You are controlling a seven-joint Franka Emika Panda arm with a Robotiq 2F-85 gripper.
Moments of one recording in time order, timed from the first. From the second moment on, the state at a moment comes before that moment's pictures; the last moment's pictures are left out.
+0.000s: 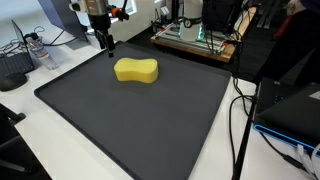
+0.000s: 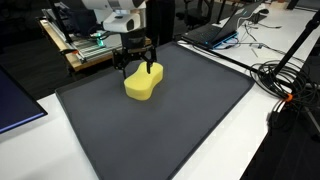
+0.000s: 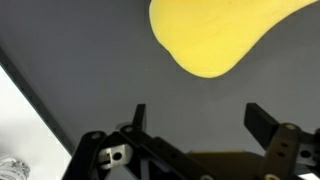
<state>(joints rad) 0.29 0.91 -0.95 -1.40 -2.39 4.22 2.71</state>
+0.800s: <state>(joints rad) -0.13 0.75 -0.52 -1.42 -2.39 4.22 2.71</state>
